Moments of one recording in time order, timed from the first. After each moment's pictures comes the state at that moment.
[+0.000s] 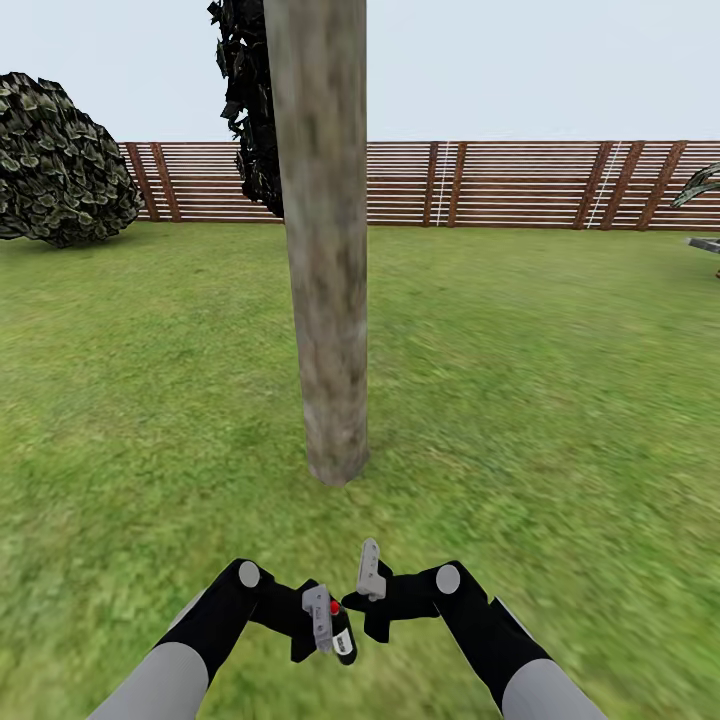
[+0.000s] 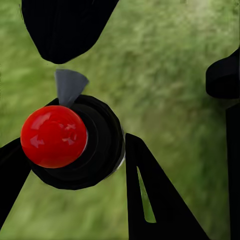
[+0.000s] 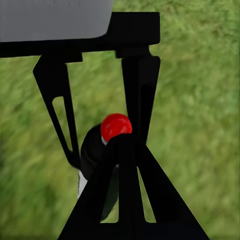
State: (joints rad) left arm -0.60 -0.10 0.03 -0.60 -0.89 -0.14 -1.13; right arm -0.55 0.10 0.26 -0.74 0.58 -0.16 0.93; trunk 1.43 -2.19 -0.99
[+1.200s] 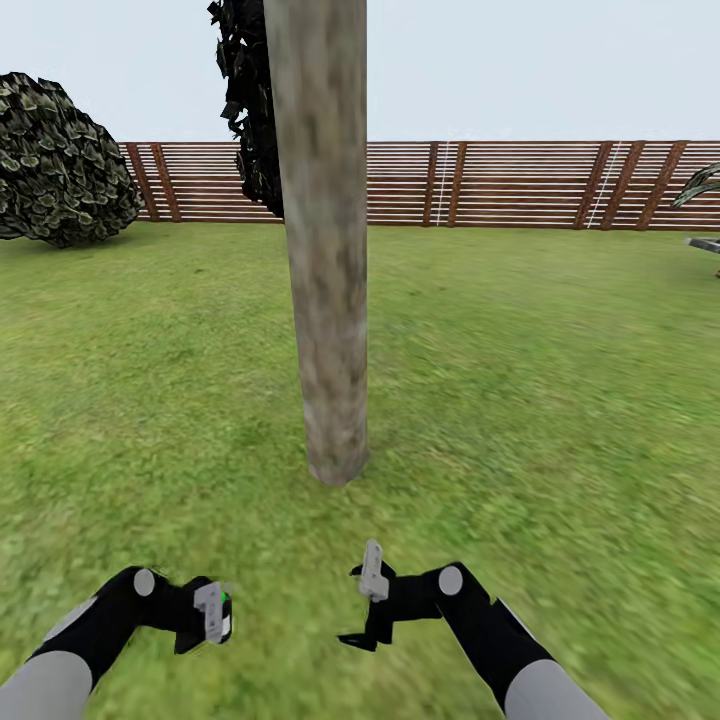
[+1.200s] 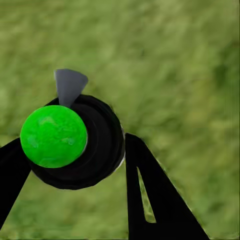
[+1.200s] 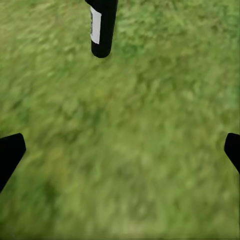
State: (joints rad) left arm -0.59 0.23 0.02 -0.59 -0.90 -0.14 -0.97; right arm -0.55 0.09 0.26 -0.74 0.58 -0.16 0.93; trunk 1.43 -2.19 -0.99
